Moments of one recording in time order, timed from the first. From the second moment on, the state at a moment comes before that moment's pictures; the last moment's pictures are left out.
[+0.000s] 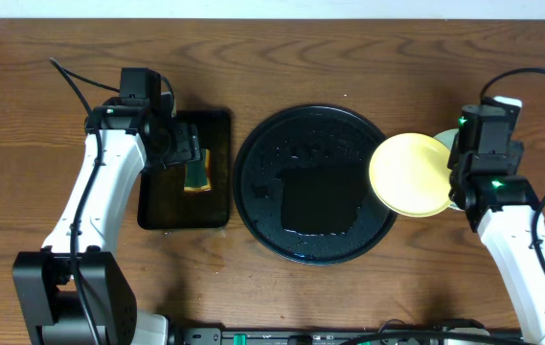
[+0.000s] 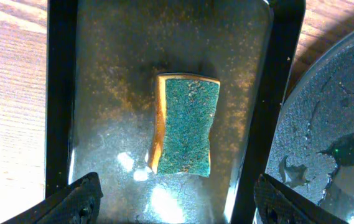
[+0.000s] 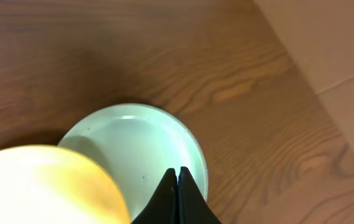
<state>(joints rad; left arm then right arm) -0.01 1.63 1.26 -0.92 0.10 -0.20 0.04 1.29 0.90 -0.43 0.57 0.14</state>
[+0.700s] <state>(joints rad) -0.01 1.63 1.26 -0.92 0.10 -0.20 -0.03 1.54 0.90 -0.45 0.26 0.21</state>
